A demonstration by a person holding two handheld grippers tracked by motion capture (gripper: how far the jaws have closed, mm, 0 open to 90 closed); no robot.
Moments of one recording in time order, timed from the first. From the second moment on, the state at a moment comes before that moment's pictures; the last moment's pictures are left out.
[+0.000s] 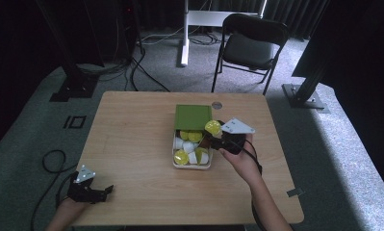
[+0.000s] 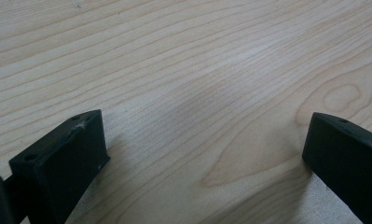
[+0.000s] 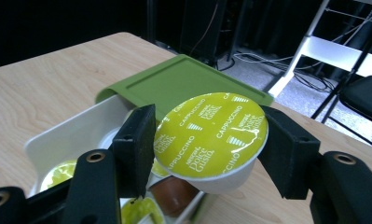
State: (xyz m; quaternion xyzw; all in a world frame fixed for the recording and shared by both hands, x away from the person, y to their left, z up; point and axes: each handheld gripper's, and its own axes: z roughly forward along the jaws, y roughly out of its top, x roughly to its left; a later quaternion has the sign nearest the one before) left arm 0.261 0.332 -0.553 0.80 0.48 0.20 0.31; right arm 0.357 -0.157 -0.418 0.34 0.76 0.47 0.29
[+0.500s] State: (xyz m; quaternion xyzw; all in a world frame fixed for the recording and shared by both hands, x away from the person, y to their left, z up) left arm 0.261 0.332 -0.553 0.80 0.48 0.20 0.31; right arm 0.388 -0.189 -0.446 0.43 0.72 0.45 0.30
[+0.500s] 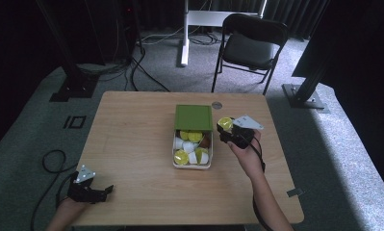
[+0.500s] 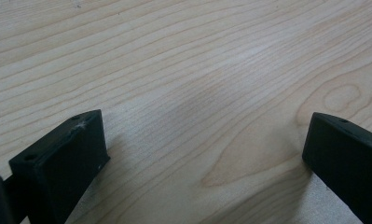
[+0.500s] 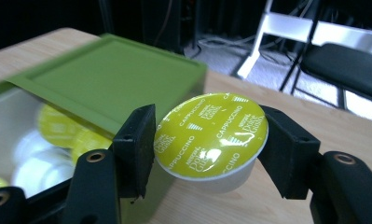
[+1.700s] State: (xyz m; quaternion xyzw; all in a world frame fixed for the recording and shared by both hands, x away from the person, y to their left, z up) left arm 0.261 0.332 -0.553 0.80 0.48 0.20 0.31; right arm 0.457 -0.228 -0.548 0.56 0.69 0.37 0.27
